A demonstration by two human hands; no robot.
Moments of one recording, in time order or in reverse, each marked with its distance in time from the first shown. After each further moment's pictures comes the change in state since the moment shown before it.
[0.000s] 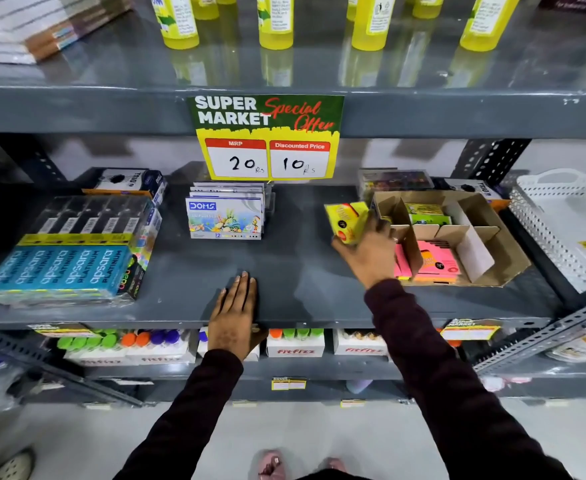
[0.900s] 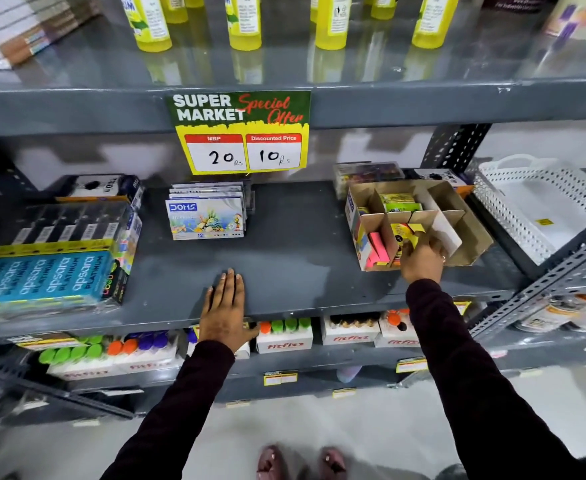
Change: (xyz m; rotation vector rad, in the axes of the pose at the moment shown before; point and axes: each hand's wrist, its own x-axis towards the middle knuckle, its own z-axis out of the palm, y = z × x) left_hand -0.001 0.005 -0.012 -0.018 -0.138 -0.022; right_hand -0.010 0.114 -0.025 0.022 0.127 0.344
